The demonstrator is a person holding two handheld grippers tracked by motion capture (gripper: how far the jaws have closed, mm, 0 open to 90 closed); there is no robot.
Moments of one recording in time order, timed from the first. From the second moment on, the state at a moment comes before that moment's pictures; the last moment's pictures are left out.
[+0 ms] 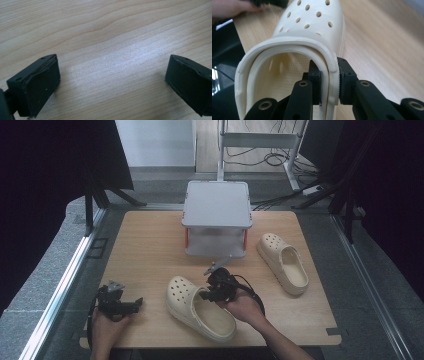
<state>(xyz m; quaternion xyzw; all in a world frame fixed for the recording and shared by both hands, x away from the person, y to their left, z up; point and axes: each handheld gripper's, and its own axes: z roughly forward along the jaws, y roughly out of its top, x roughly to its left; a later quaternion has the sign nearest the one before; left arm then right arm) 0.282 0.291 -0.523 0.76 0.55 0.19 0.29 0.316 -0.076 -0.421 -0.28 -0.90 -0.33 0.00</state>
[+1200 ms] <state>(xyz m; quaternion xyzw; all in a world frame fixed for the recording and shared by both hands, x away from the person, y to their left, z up) 0.282 0.290 -0.523 0.76 0.55 0.19 0.29 0.315 -0.152 -0.422 -0.26 -0.91 -0.32 -0.05</state>
